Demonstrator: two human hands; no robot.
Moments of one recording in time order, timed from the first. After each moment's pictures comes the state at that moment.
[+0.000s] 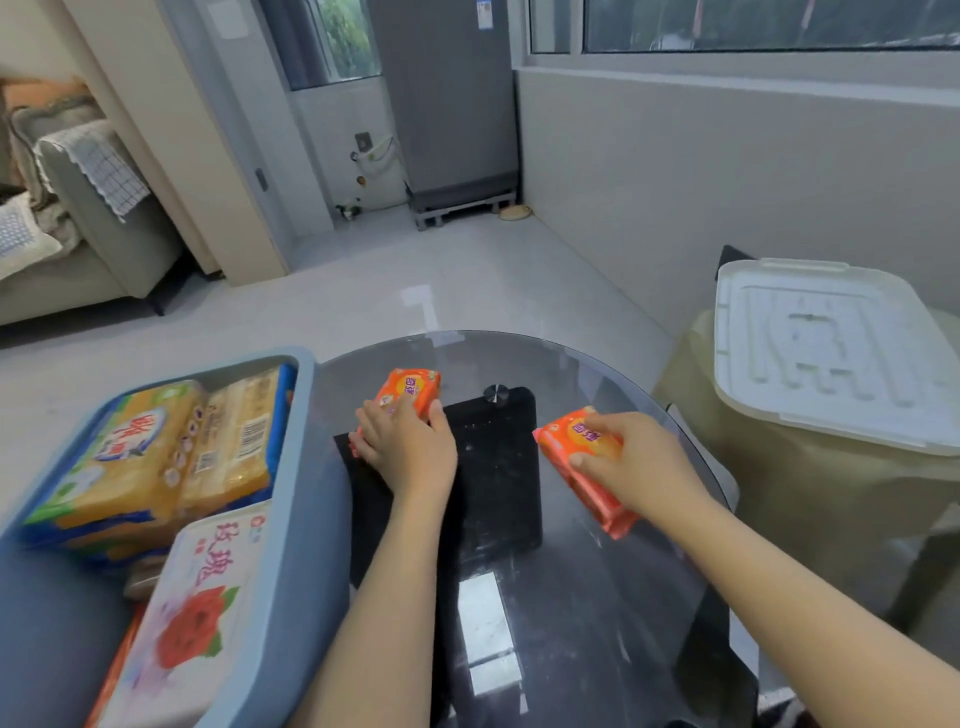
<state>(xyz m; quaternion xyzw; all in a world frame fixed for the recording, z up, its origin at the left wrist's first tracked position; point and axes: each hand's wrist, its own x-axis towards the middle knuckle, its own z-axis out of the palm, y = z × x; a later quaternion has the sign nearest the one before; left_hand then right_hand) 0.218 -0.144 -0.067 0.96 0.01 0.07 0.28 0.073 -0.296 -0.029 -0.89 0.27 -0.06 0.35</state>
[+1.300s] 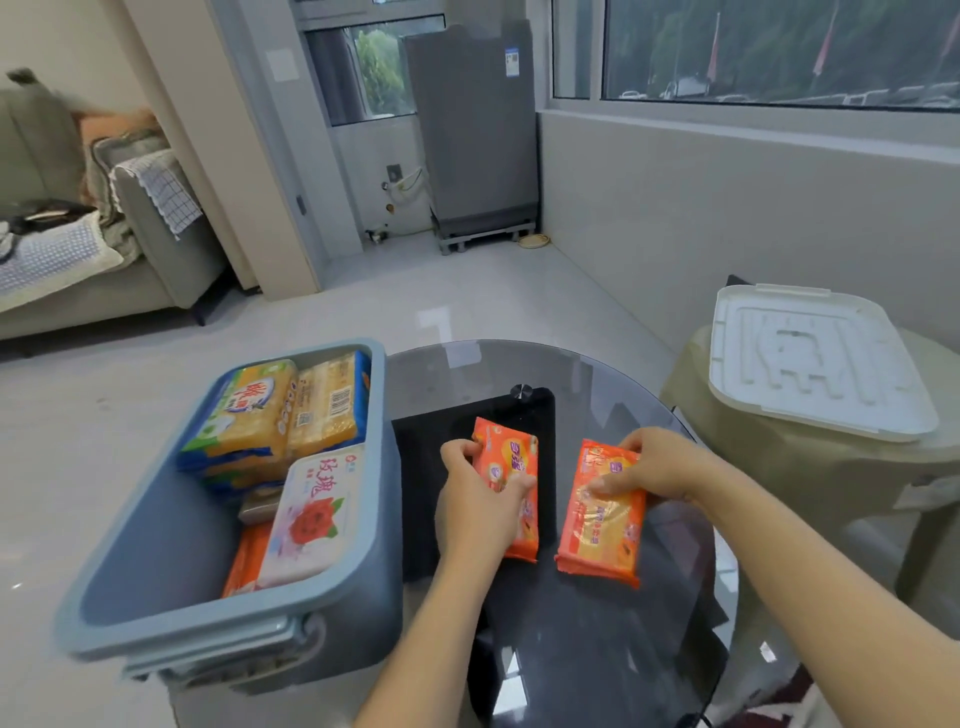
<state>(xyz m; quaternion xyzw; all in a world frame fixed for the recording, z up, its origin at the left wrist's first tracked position) 0.086 -0.101 -0.026 0.87 -0.05 -0.06 0.48 0.042 -0.285 -0.003 -0.86 0.25 0.13 0.42</state>
